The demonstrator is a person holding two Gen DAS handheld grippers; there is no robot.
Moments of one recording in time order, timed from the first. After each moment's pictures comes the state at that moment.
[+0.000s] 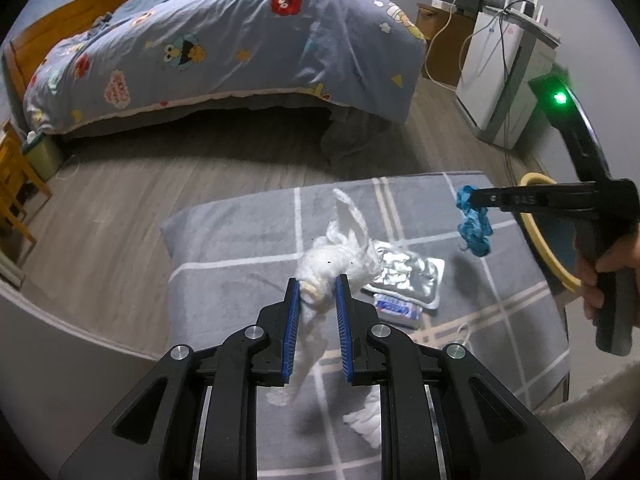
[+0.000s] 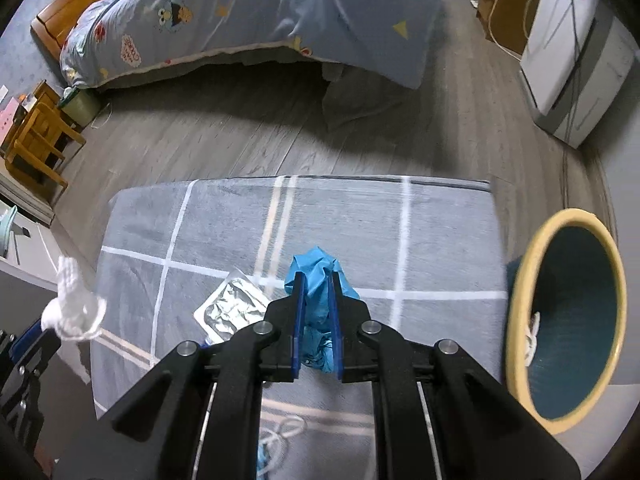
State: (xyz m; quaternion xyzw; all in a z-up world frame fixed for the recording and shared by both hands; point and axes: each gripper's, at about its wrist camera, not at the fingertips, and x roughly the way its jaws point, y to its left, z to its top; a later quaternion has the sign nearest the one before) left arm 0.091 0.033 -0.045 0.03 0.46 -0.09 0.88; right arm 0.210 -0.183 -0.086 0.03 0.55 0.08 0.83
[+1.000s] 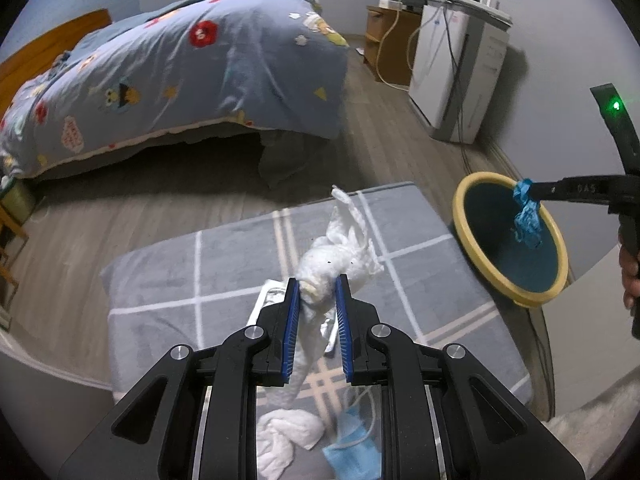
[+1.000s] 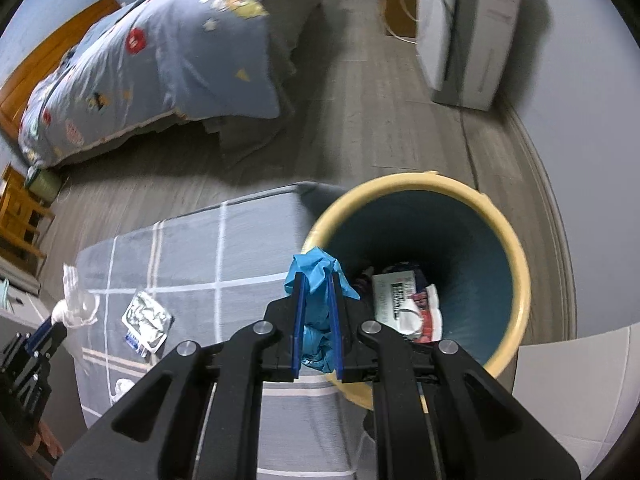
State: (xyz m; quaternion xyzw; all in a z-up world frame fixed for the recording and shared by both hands) left arm 0.096 -0.090 -0.034 0.07 0.44 -0.15 0.88; right arm 0.156 -0.380 -0.050 0.11 0.52 -0.03 0.85
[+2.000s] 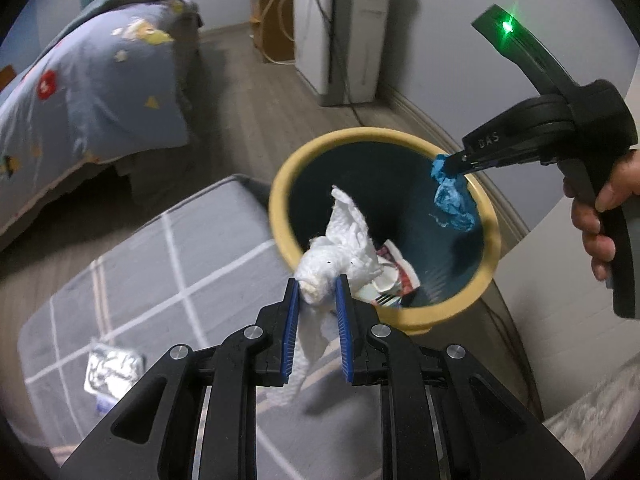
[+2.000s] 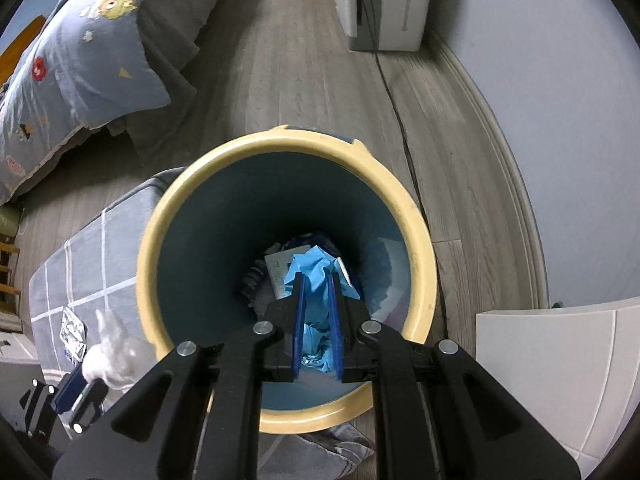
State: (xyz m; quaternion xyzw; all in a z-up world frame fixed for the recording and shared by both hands) left arm 0.088 -0.291 -0.086 0.14 0.44 -0.29 0.84; right arm 0.158 -0.502 -0.115 0.16 0.58 -0.11 0.80
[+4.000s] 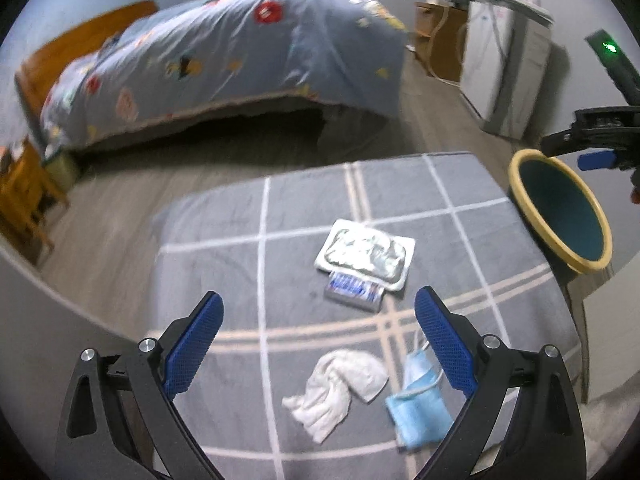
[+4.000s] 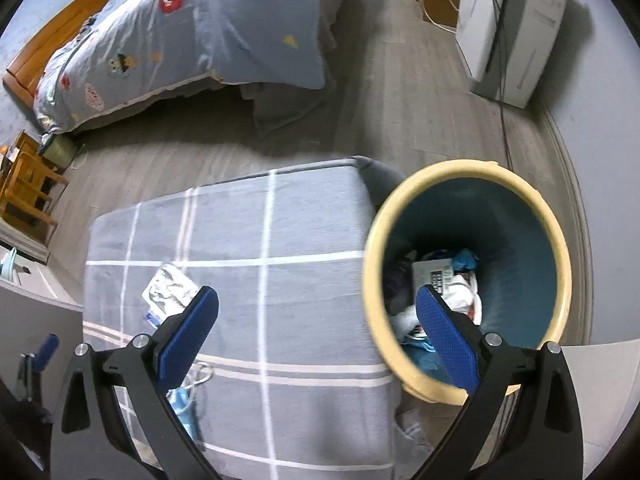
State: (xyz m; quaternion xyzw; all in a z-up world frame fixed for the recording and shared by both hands) left arm 0.051 -0.025 -0.070 0.06 0.44 -0.05 0.89; right arm 0.163 -0.297 -0.058 0.09 0.54 0.03 0.84
